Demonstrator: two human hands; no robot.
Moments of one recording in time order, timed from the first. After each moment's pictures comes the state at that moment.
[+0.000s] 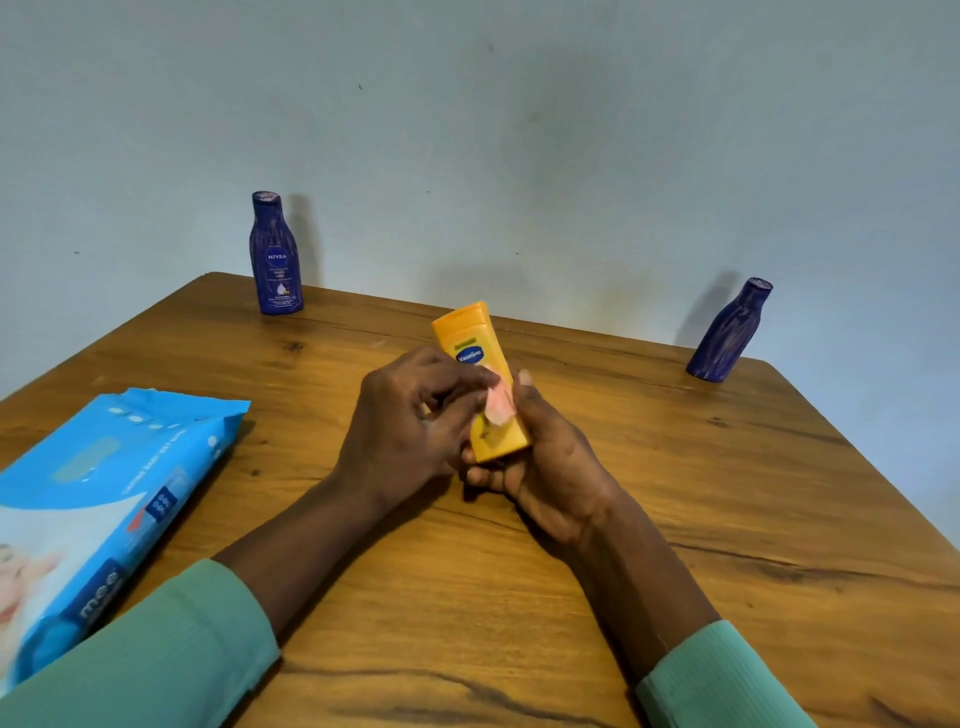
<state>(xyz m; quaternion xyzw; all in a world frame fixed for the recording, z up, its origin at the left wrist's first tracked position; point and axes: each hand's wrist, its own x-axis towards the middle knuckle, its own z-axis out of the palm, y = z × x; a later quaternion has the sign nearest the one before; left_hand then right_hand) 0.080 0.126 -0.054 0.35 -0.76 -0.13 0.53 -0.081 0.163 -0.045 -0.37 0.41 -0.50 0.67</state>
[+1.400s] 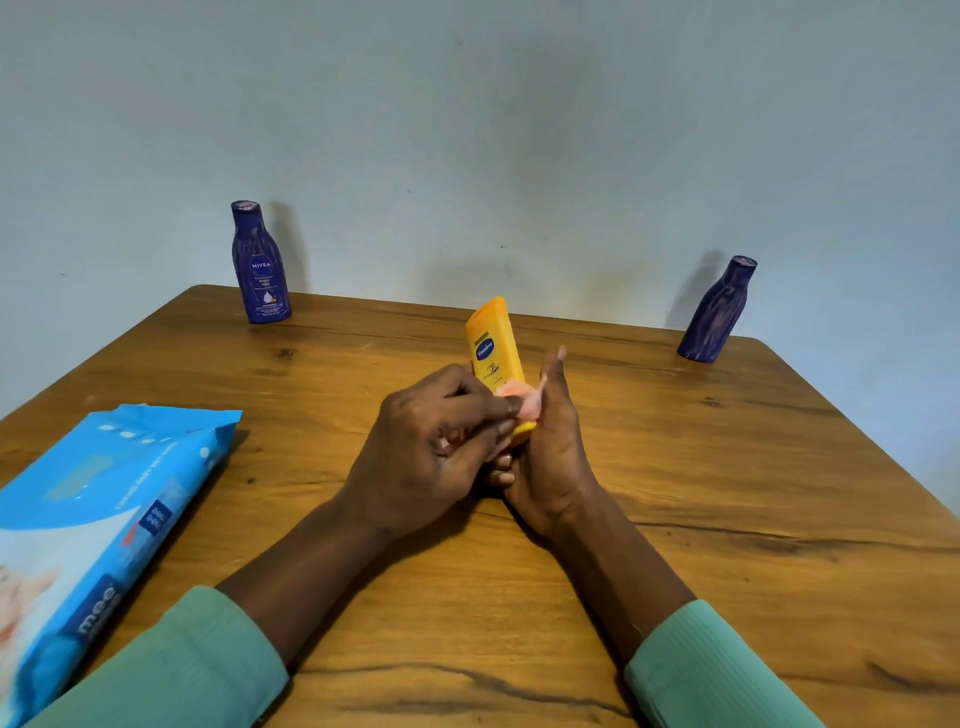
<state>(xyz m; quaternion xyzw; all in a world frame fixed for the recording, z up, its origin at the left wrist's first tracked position) 0.074 0.149 -0.048 0.28 -0.82 -0.12 0.48 -0.068 0.162 -0.048 -0.33 0.35 -0.56 0.67</state>
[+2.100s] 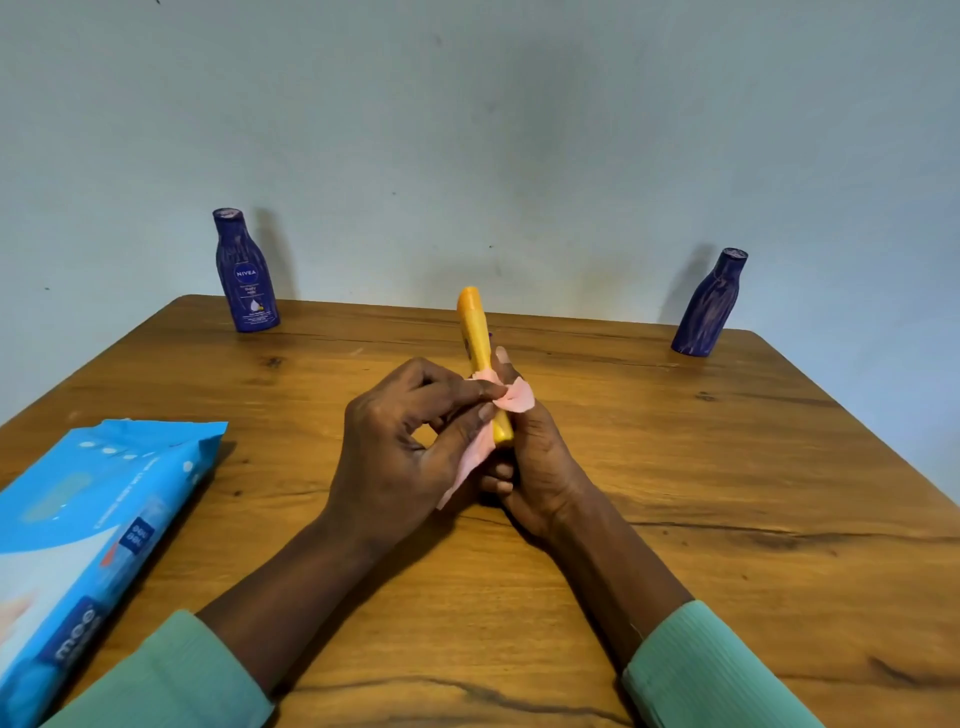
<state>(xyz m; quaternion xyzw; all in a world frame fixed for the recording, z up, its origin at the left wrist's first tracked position) 0.066 0.159 -0.048 0.31 -0.77 -0.12 0.55 -0.074 0.165 -0.049 -0.37 0.37 -0.54 0.66</state>
